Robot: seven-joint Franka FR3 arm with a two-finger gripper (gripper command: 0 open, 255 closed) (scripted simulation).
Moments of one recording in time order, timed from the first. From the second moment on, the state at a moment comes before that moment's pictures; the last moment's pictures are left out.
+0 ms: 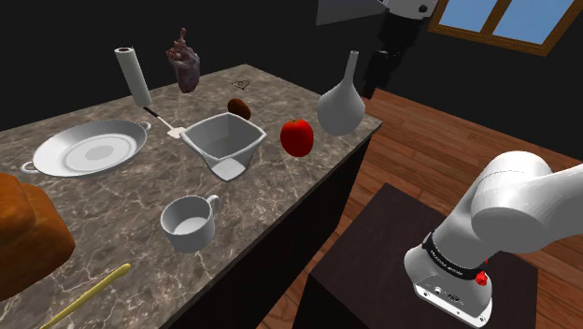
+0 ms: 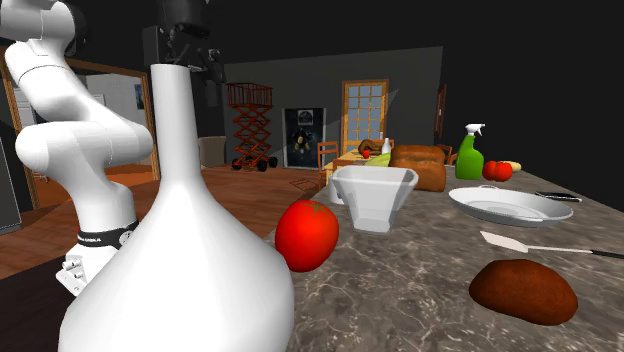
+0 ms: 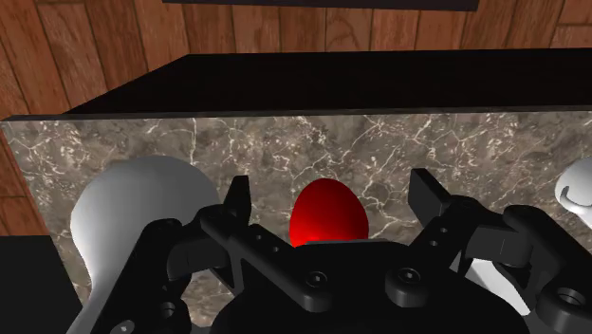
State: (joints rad) arm 0.00 -0.75 -0.06 -2.39 -0.03 1.70 -0.11
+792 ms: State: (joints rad) arm 0.06 -0.49 0.13 -2.26 0.01 1.81 0.11
